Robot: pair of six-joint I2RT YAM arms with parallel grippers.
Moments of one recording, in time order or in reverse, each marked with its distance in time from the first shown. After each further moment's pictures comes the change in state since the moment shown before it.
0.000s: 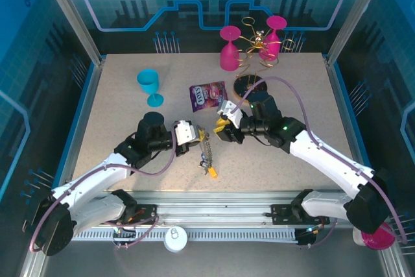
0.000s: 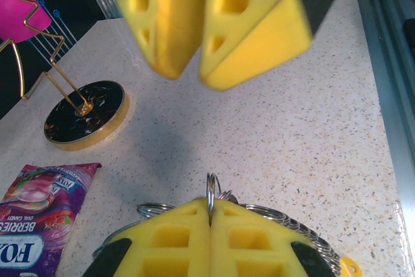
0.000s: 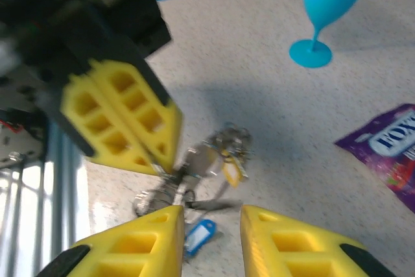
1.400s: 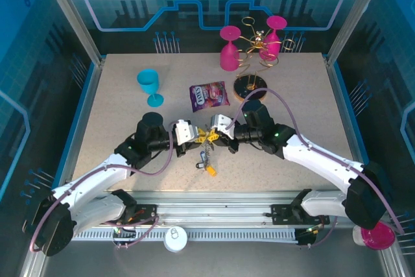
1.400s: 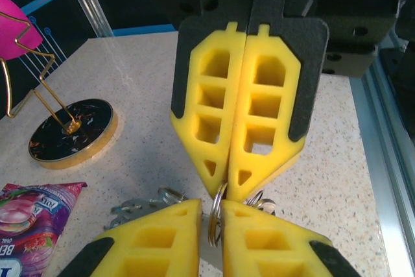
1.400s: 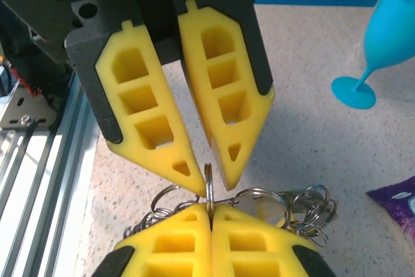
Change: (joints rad) left arm 0.002 -0.002 -0.007 0.048 0.066 -0.049; right arm 0.048 0.040 -0.098 0.142 -0.064 -0.210
